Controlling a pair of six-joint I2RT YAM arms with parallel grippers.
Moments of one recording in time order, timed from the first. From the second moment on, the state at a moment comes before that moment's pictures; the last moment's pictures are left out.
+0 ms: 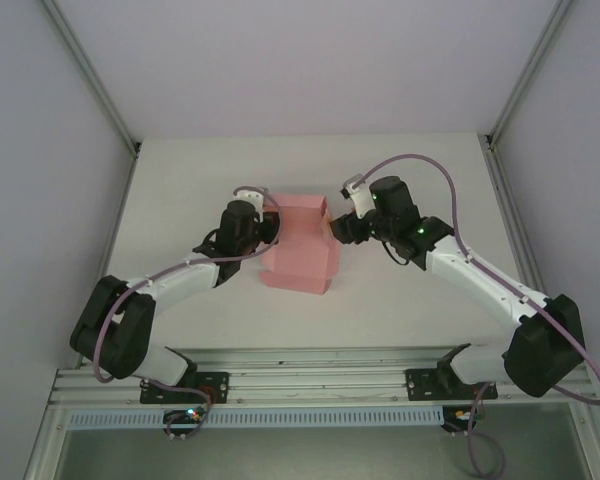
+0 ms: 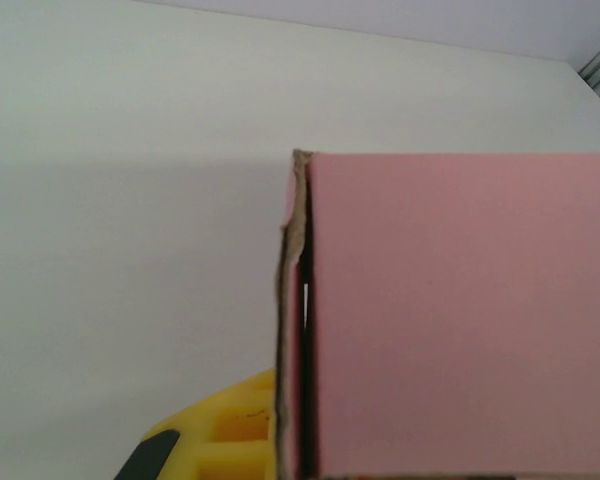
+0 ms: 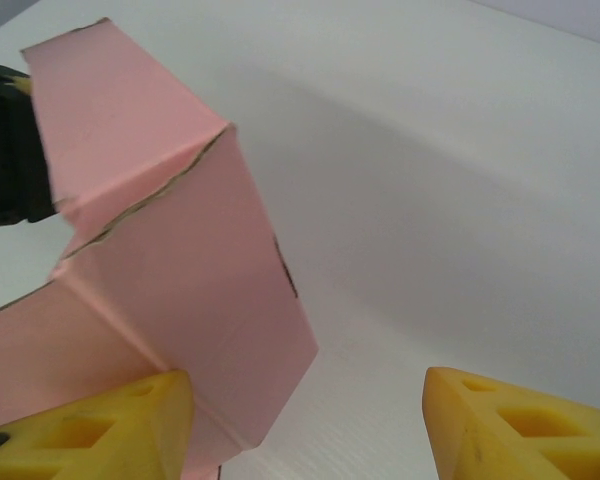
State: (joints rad) left arm -0.59 1.46 0.76 0.24 -0.03 -0.42; right arm 0.51 1.33 1.05 -0.35 -0.11 0.00
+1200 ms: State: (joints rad) left arm -0.72 1.50 0.96 -0.02 -0.27 -0.55; right arm 0.70 1.65 1.20 -0.23 0.75 0.21
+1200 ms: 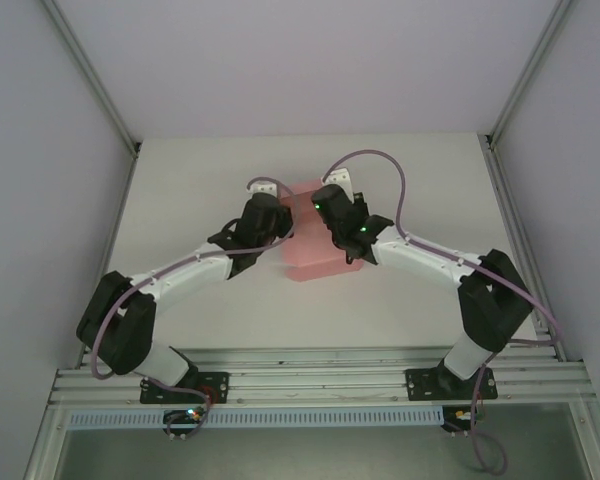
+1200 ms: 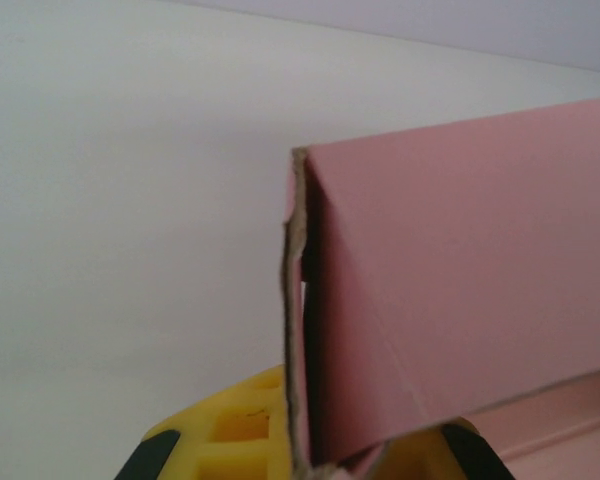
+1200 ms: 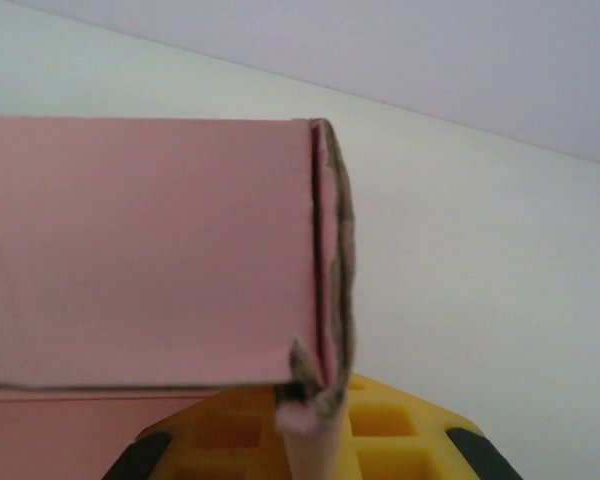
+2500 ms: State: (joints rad) left arm -0.44 1.66 1.18 -0.28 0.13 -0.22; right arm 0.48 1.14 0.81 0.02 0.10 0.30
